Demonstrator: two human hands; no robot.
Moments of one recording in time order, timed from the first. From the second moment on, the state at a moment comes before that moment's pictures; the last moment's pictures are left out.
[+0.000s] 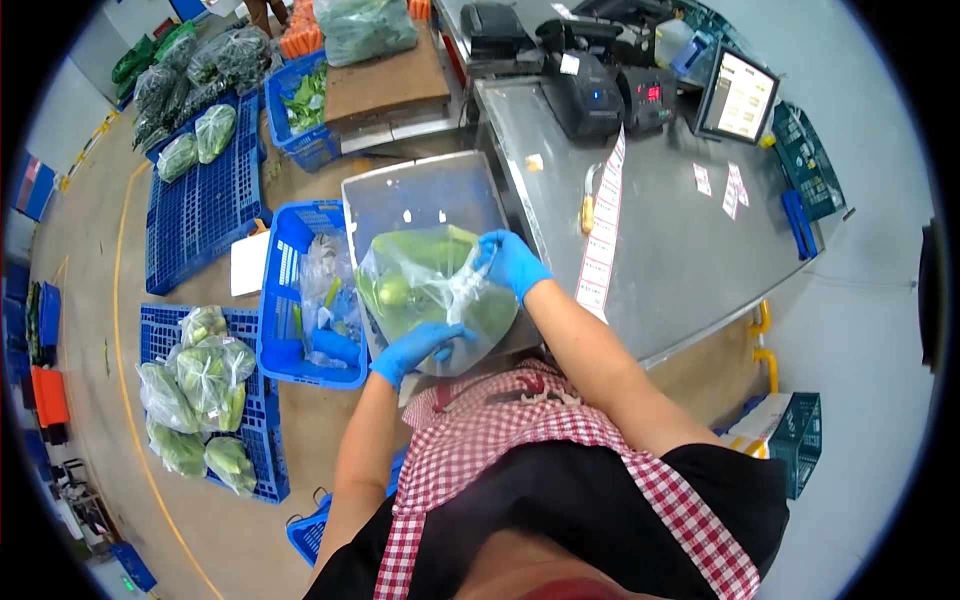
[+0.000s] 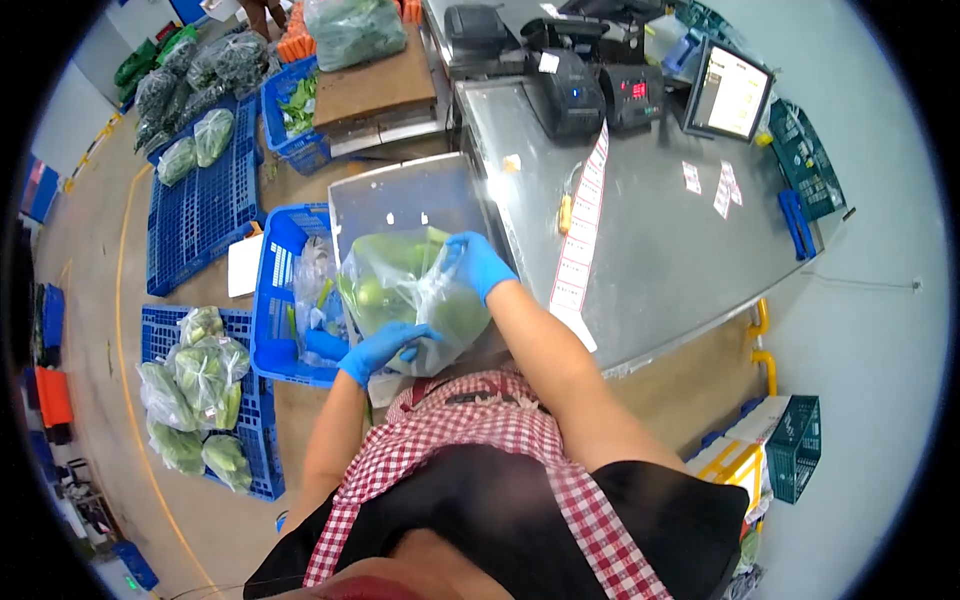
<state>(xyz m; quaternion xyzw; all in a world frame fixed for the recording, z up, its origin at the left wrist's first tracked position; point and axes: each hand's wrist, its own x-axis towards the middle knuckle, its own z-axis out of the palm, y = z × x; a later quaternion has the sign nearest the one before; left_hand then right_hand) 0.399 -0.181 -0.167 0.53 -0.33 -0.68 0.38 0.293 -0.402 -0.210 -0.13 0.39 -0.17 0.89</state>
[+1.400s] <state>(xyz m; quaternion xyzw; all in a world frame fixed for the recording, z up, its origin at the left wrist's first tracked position) 0.452 -0.155 -0.200 0.83 -0.14 -0.03 0.53 0.107 -0.453 -0.194 -0.63 0.51 -0.18 0.56</state>
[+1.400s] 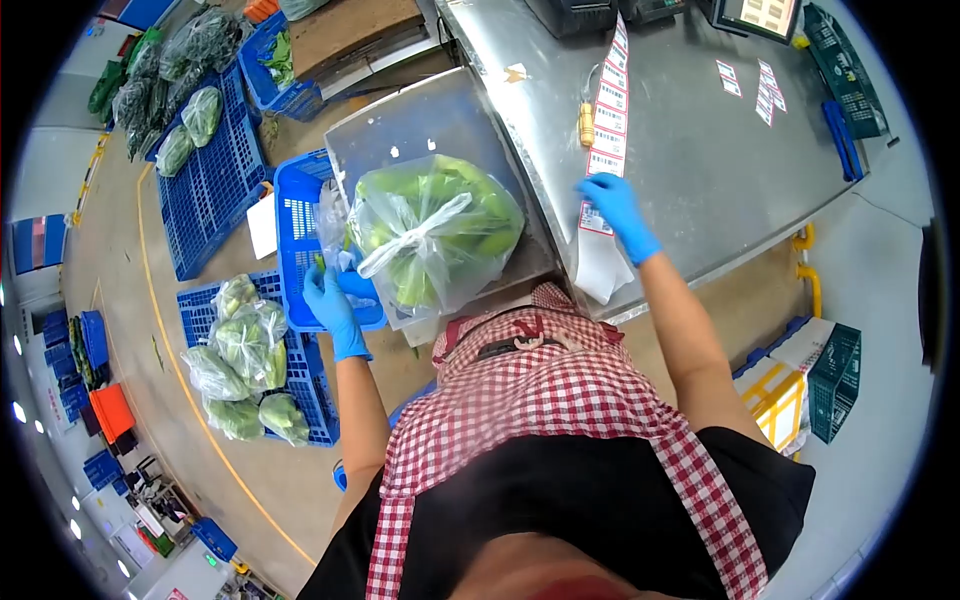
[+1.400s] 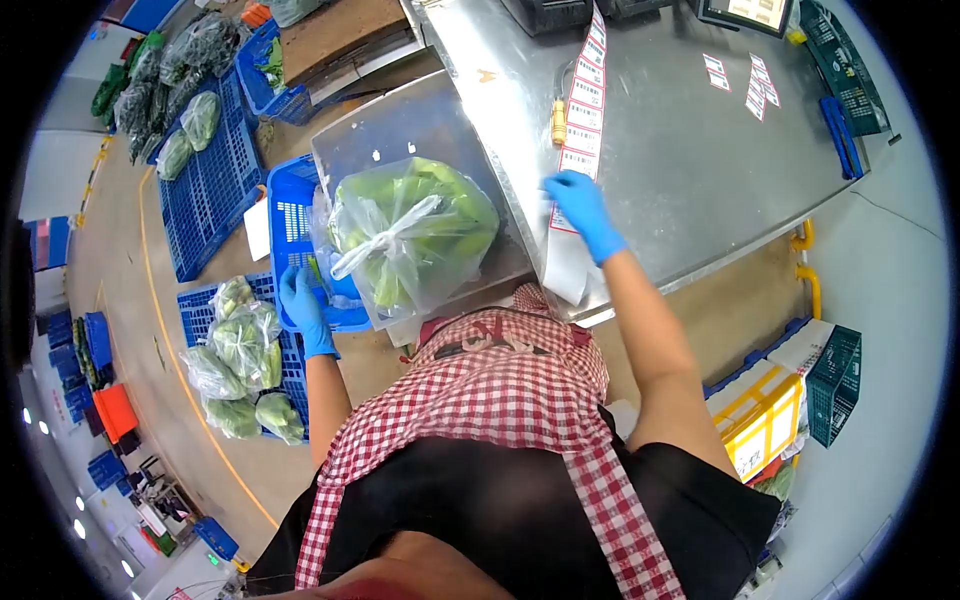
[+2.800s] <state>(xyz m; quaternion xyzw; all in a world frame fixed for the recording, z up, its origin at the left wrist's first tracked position) 0.161 -0.332 -0.222 0.56 -0.24 -0.66 0.45 0.028 -0.460 -0.162 -0.89 0.19 0.00 0.41</state>
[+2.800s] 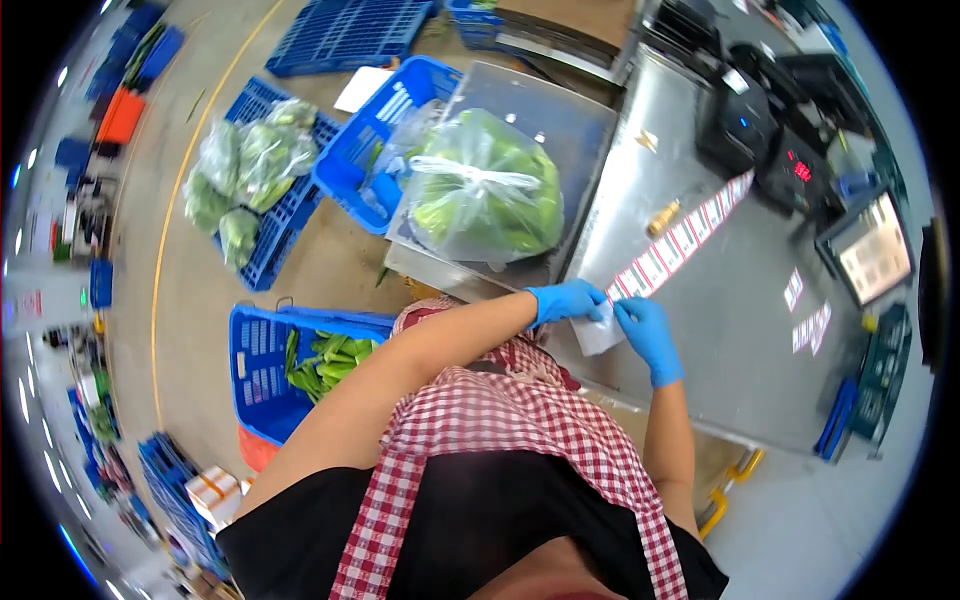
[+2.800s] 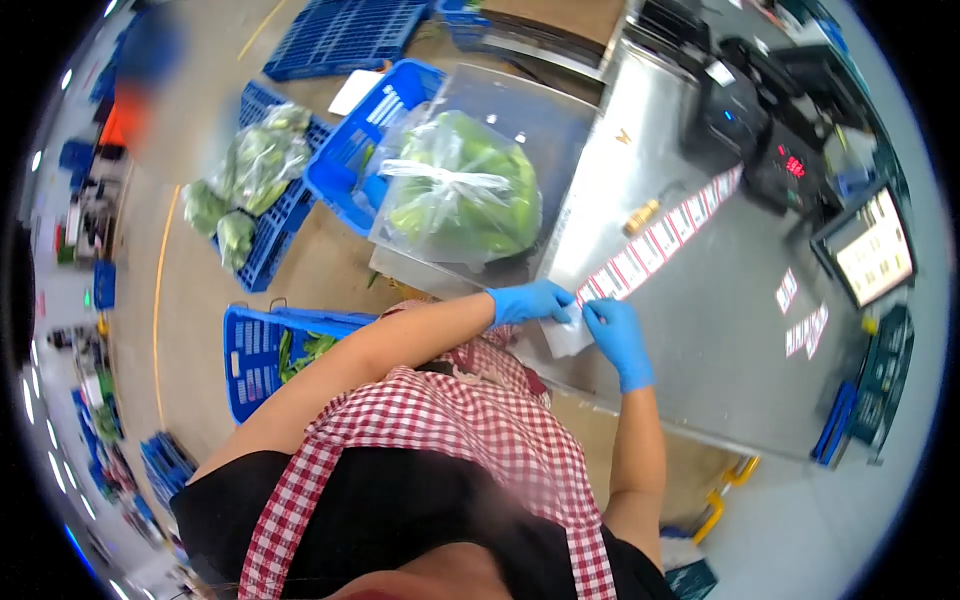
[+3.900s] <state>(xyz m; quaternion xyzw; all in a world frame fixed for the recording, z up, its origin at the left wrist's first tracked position) 0.125 0.006 -0.240 0.68 0.19 -0.34 0.62 0.365 -0.513 -0.400 -0.96 0.04 0.08 0.25</state>
